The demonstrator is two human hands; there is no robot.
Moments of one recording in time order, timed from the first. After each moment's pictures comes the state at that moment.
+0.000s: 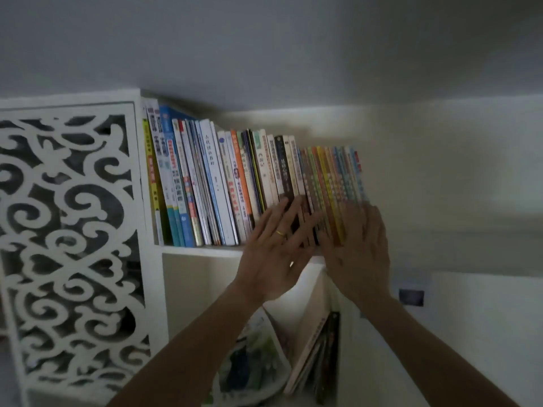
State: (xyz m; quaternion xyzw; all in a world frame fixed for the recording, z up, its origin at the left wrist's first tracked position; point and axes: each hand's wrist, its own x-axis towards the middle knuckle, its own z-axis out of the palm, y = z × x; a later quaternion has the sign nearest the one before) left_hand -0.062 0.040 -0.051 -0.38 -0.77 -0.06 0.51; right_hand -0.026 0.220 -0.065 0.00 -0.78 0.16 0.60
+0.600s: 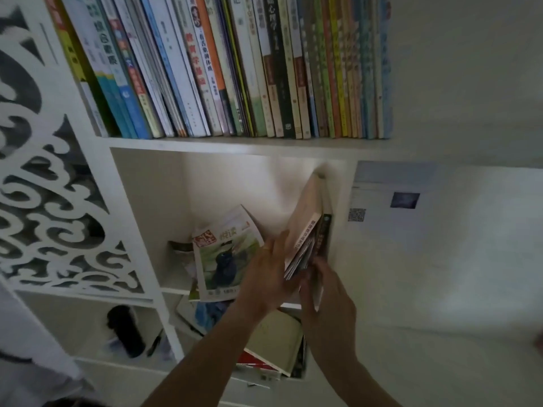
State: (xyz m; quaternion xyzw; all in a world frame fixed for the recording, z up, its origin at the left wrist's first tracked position) left_hand -0.053 0.063 -0.276 -0.31 -0.87 -0.31 0.23; right_hand 0.046 0.171 -0.285 -0.06 -0.85 0.36 0.39
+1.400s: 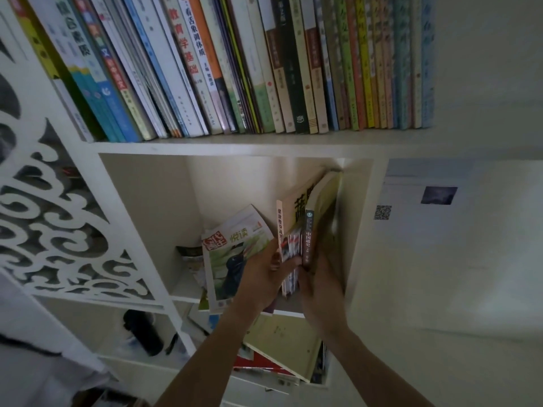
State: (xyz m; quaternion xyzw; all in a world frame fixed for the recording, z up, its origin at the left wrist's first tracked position) left_hand -0.094 0.042 -0.286 -0.23 -0.82 -0.52 0.09; right_hand -0.048 0.171 -0.318 -0.03 -0.86 0.43 0.29
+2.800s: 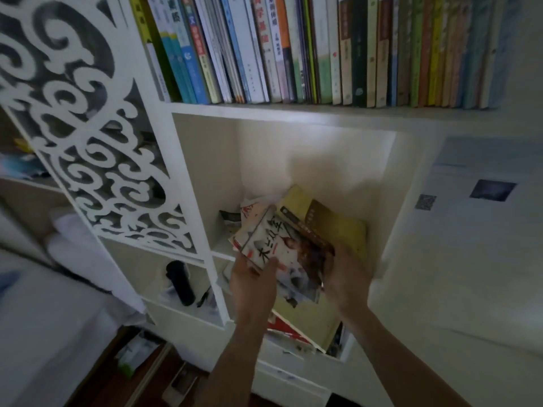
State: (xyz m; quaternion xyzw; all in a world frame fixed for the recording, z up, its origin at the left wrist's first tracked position) left_hand 0.007 -0.003 -0.283 0.15 -0.69 -0.69 0.16; right_hand -0.034 0.157 -0.316 -0.07 -0.93 0.28 0.21
